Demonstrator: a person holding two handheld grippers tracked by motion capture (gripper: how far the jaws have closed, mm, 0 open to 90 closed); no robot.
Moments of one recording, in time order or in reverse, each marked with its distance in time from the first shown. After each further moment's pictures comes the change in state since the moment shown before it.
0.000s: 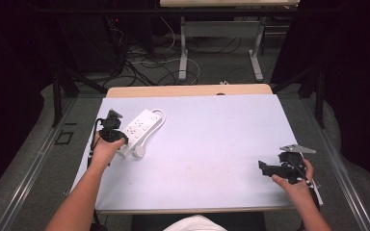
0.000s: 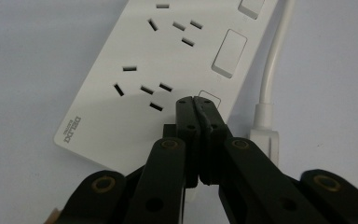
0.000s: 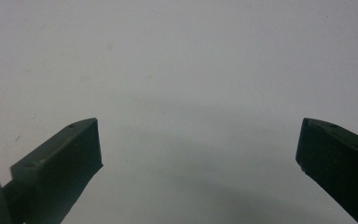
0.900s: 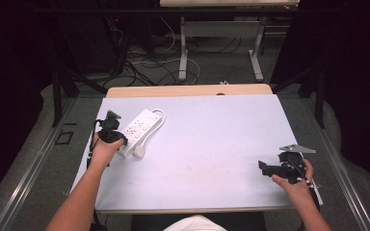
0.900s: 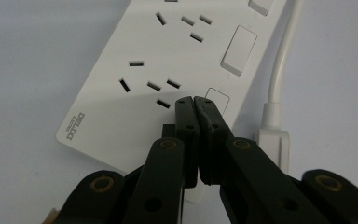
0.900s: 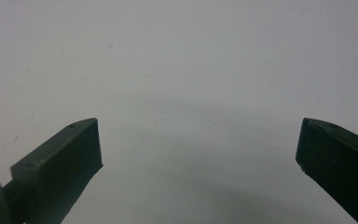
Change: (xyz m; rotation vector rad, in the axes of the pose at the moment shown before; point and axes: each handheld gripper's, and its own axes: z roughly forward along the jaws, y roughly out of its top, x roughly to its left) left arm 0.006 -0.002 0.003 -0.006 -0.015 -0.026; right arm 0.000 0.000 0.001 -0.002 -0.007 -0.002
